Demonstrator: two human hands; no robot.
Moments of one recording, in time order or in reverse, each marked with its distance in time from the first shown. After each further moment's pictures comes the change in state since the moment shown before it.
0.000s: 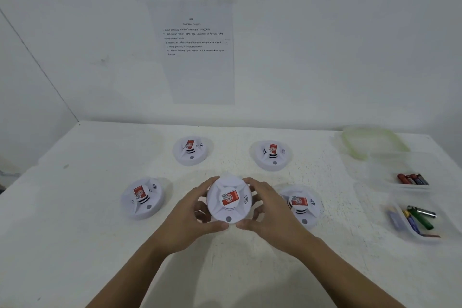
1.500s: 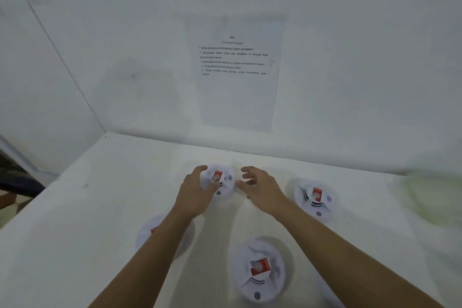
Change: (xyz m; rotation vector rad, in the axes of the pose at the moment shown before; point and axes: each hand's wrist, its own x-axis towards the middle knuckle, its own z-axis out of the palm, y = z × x) left_hand 0.127 -0.012 -0.085 0.225 0.406 -0.345; right_hand 0.206 -0.006 0.031 0.067 -0.077 0.214
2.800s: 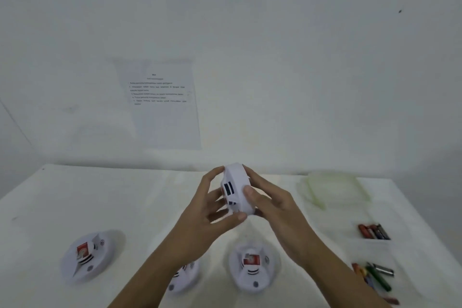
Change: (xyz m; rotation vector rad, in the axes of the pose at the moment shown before) left_hand -0.150 0.153 0.074 -0.501 -0.391 0.409; right_hand -0.203 -0.001 -0.167 0.545 0.072 -0.244
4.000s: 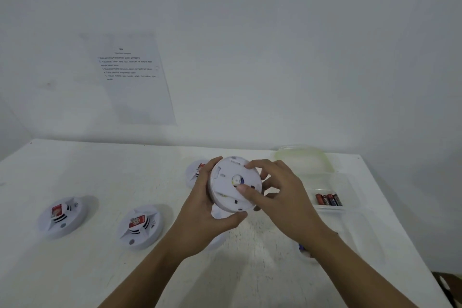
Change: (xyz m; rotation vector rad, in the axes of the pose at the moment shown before) left_hand -0.013 -0.019 0.120 0.199 0.150 0.164; right_hand -0.063 0.006 -0.100 -0.433 0.119 -0.158
